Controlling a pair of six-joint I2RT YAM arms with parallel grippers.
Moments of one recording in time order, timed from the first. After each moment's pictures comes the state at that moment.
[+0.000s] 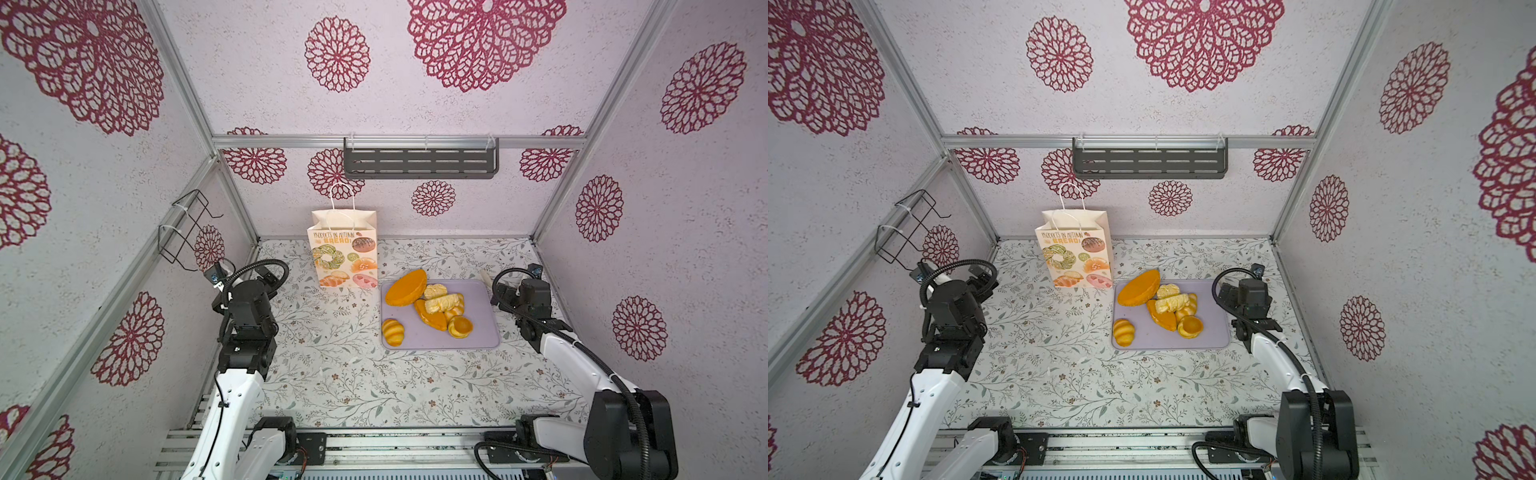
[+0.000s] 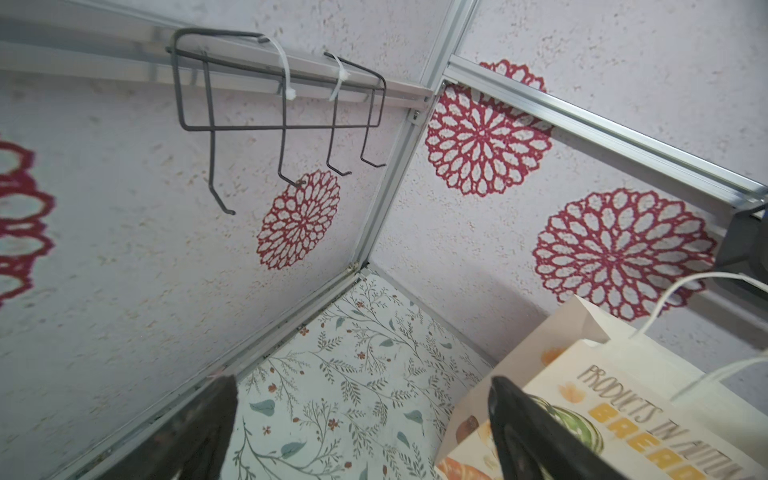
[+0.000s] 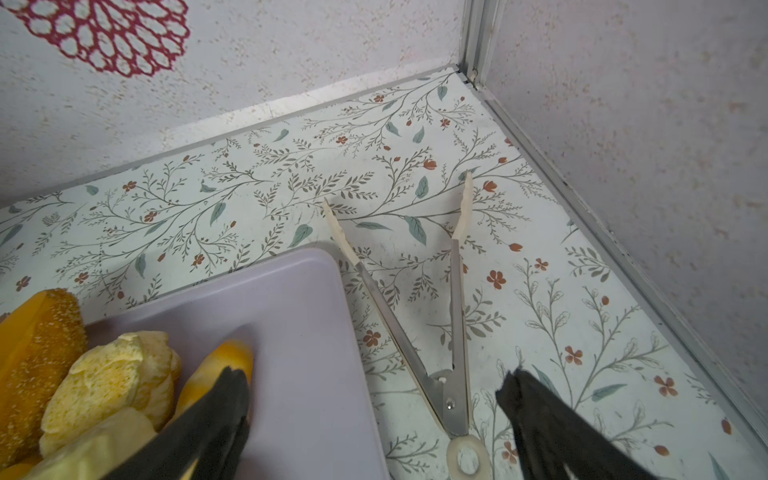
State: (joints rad) left arm 0.00 0.88 0.85 -0.17 -0.56 -0.45; right arm 0.07 1.23 0.71 -0.06 0.21 0.29
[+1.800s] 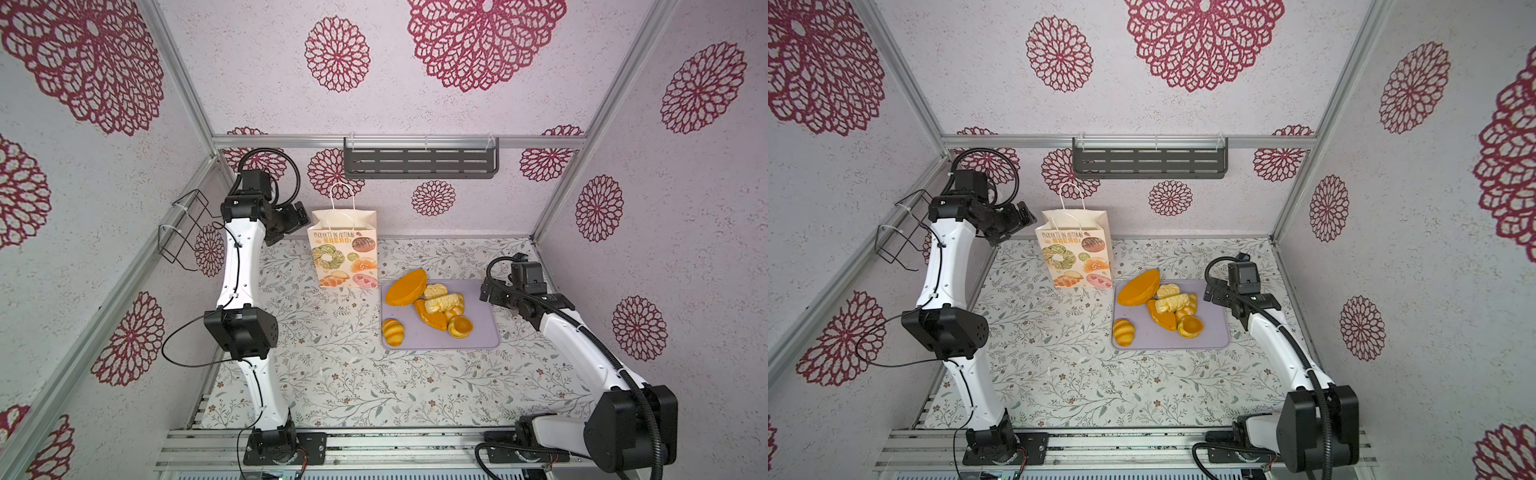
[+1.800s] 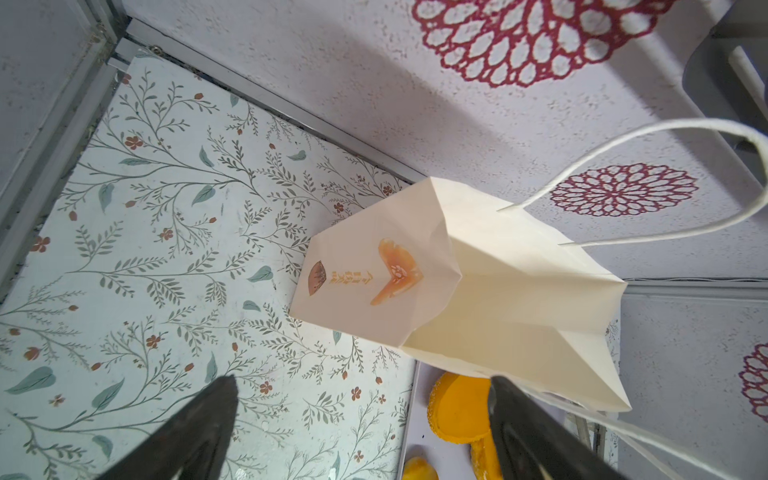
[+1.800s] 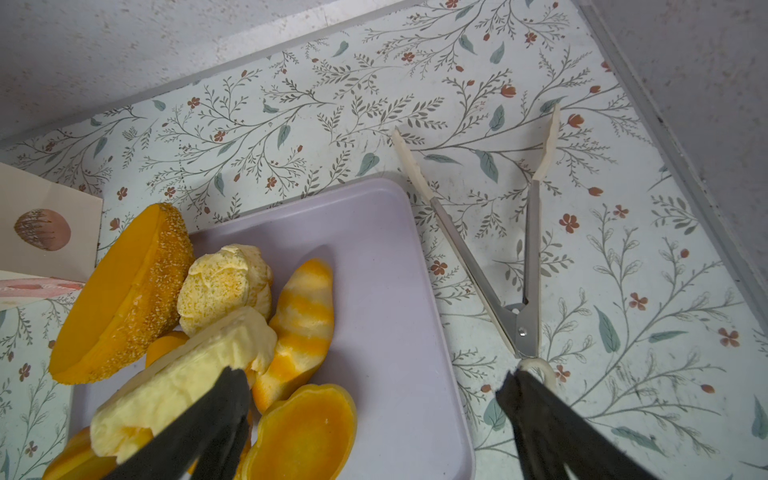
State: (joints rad) left arm 0.06 2.09 2.45 -1.24 0.22 -0.40; right arm 0.15 1.28 0.99 -0.49 0.10 0.35
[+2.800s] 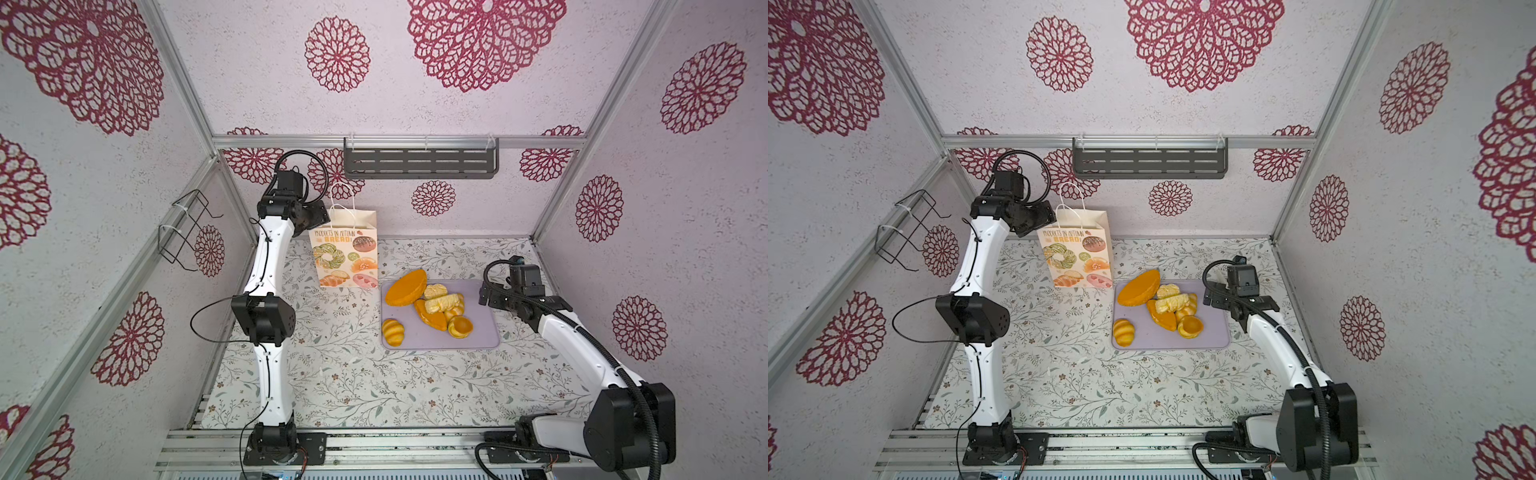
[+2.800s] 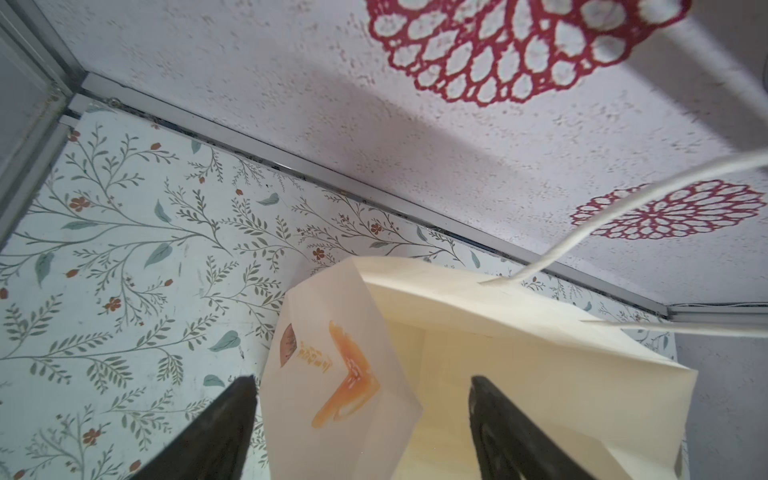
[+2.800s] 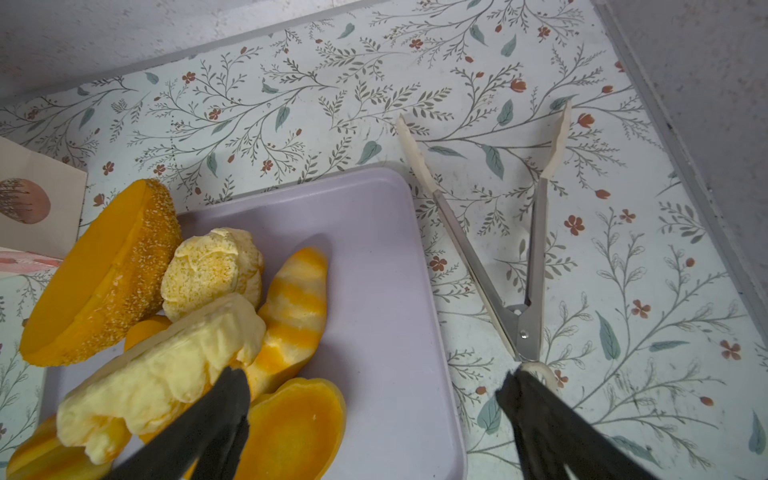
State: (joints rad) left arm -0.04 2.28 2.59 -1.13 0.07 -0.43; right arm 0.15 1.28 0.96 -0.47 0.09 0.30
